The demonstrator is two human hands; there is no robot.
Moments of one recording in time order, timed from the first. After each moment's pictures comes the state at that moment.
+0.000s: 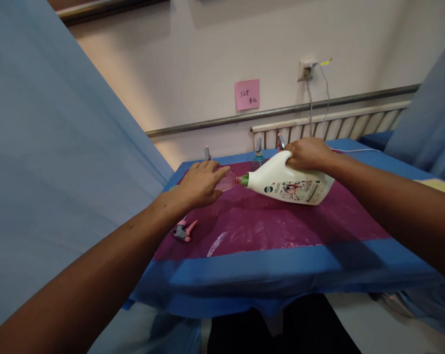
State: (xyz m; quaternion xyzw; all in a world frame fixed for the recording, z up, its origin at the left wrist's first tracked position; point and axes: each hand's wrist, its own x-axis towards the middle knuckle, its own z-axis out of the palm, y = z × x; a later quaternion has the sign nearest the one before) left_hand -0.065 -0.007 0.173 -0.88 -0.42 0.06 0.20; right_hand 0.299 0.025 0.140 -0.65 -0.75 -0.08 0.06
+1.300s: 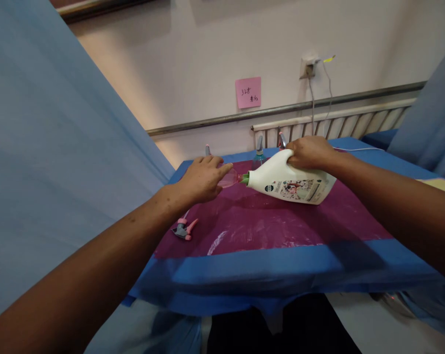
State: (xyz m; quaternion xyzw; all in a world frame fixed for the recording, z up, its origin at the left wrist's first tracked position) left_hand -0.055 -0.007 0.184 -0.88 -0.42 0.08 0.22; right_hand 0.298 0.022 0.143 -0.66 -0.74 -0.09 0.06
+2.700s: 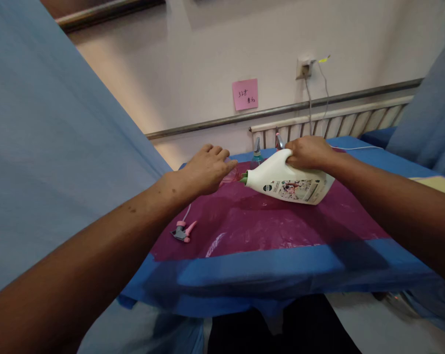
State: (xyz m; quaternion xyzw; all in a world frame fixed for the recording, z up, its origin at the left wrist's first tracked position) left_hand -0.029 0.003 0.209 -0.88 -0.32 0.12 0.32; right_hand 0.306 0.022 0.143 -0.66 -0.74 -0.07 0.08
